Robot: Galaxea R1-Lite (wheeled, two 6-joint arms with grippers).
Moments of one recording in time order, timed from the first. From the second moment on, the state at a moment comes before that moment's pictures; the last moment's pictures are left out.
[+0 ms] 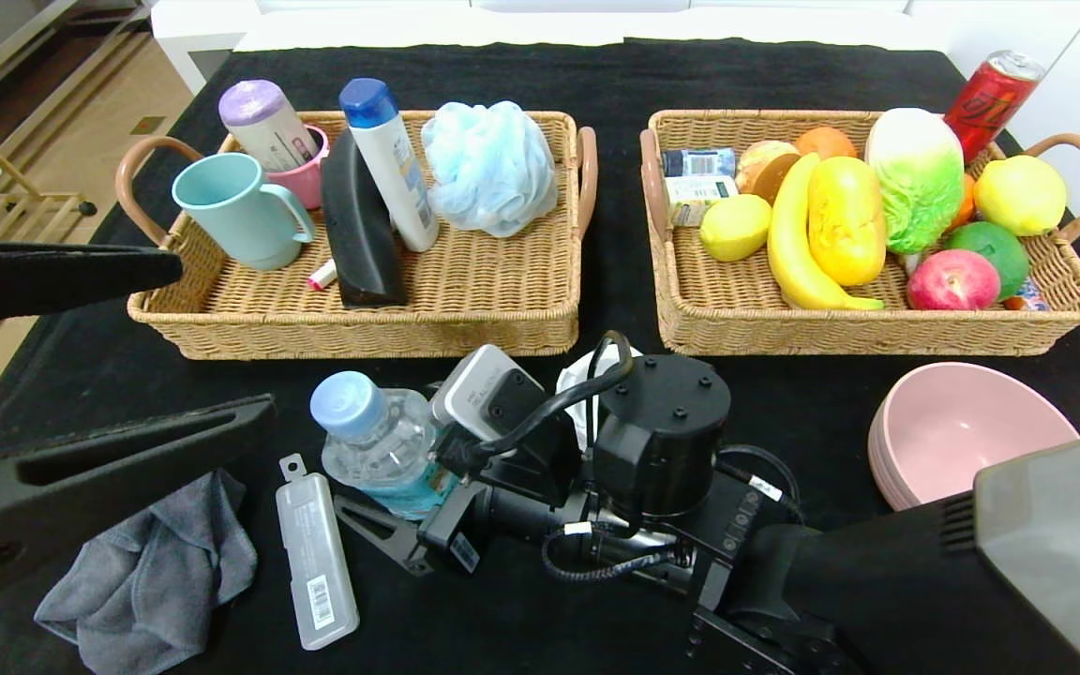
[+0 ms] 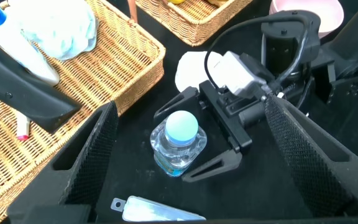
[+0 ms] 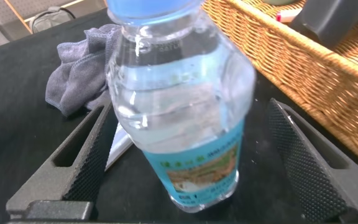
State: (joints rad) left arm -0.54 1.00 -0.98 0.07 -0.19 0.29; right arm 0.95 2.12 -1.19 -0.97 0.23 -0.25
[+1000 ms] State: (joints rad) left arm -0.51 1.00 -0.98 0.03 -0.19 0.28; right arm 0.96 2.19 -1.29 -1.00 0.23 -0.25
